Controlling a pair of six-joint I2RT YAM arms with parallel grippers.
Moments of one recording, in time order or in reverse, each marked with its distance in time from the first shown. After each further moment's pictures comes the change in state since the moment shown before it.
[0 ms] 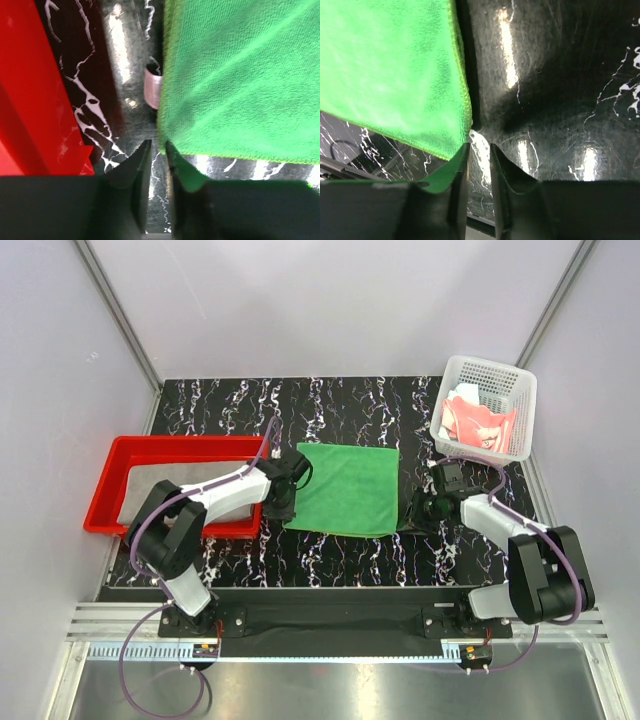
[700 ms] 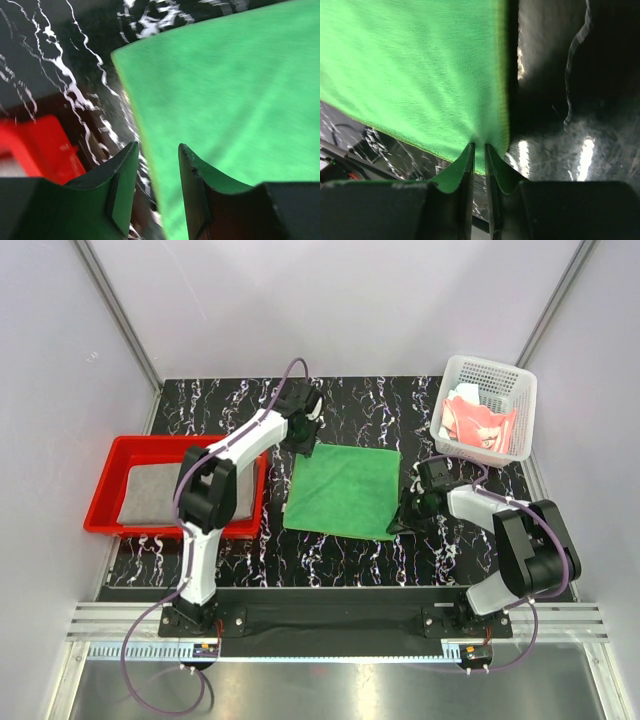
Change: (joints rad) left arm 0.115 0.394 0.729 -0.081 0.055 0.369; right arm 0.064 0.138 0.075 0.034 -0.059 0.003
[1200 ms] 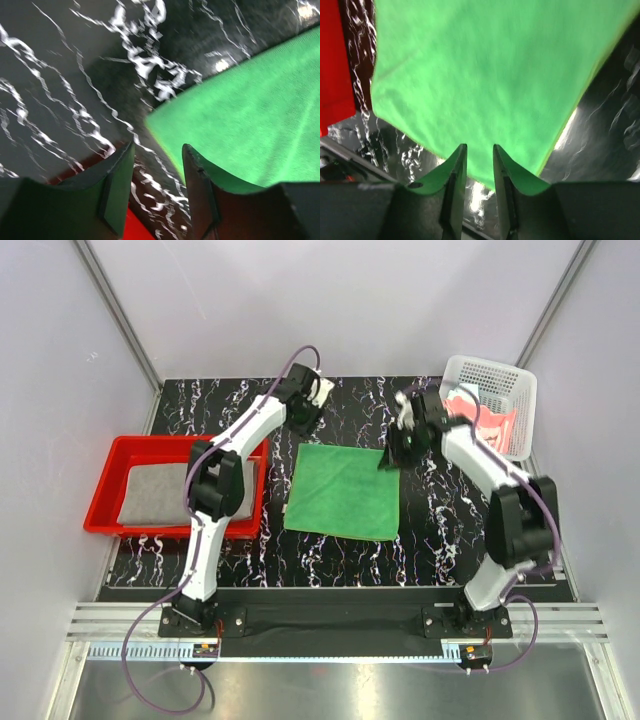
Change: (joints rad) left arm 0.070 0.184 0.269 -0.028 0.107 0.342; right arm -0.002 0.117 0.488 -0.241 0.009 -0.230
